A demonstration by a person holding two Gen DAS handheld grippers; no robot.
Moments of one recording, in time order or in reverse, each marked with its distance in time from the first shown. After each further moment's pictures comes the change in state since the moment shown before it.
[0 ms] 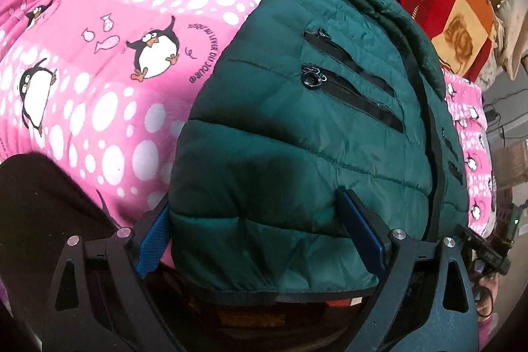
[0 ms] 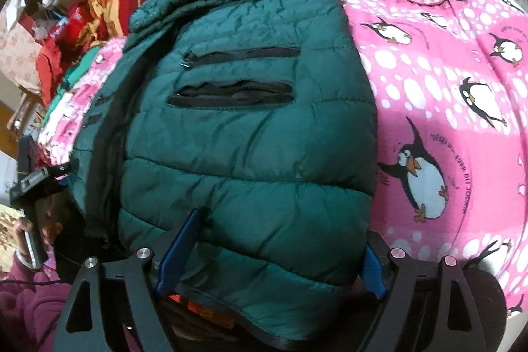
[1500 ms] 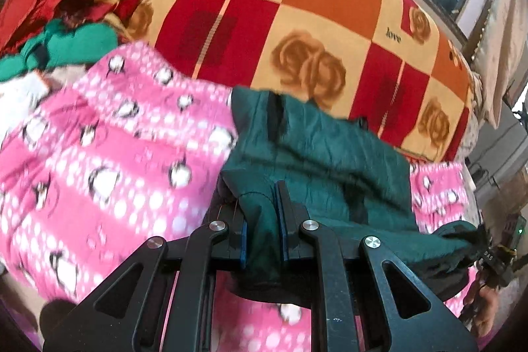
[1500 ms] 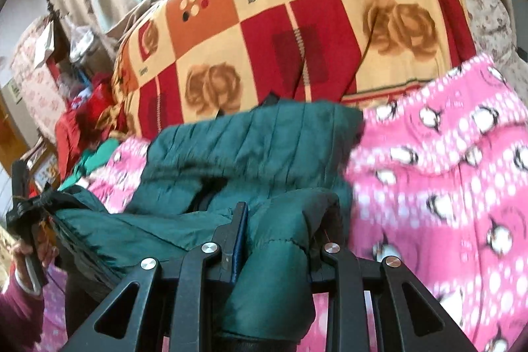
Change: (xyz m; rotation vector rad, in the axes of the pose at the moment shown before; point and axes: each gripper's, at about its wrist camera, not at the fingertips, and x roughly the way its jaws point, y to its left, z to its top) left arm -0.084 -0.069 0.135 0.065 -0.428 -0.012; right arm -0.051 0.013 0.163 -0.069 -0.416 -0.022
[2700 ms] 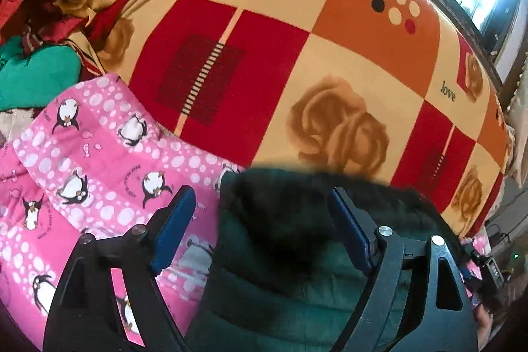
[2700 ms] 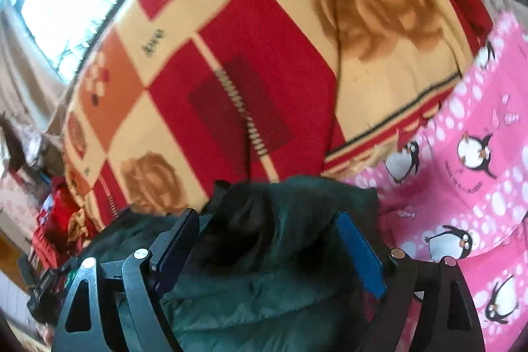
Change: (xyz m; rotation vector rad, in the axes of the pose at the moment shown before) left arm 0.135 0.012 0.112 -0.103 -0.076 0.035; right arm 0.117 -0.069 0.108 0.298 -0.113 -0.011
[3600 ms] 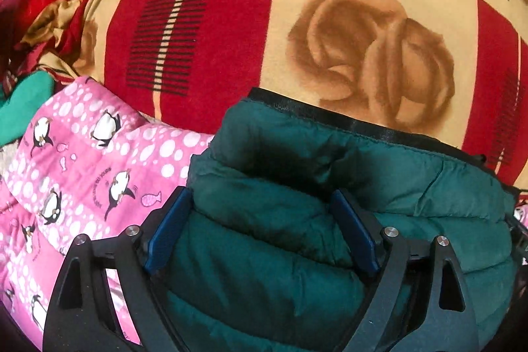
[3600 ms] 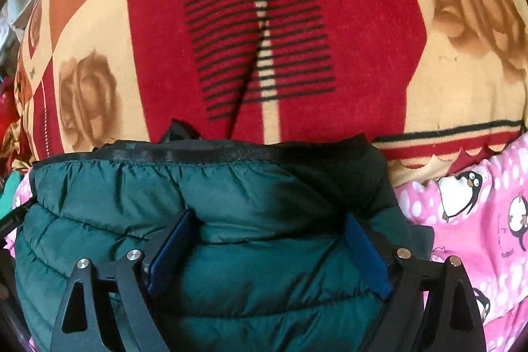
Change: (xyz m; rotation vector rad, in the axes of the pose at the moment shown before) left arm 0.122 -0.053 -0.026 0.219 0.099 0.279; right arm 0.141 0.020 -0.014 -0.293 0.223 -0.230
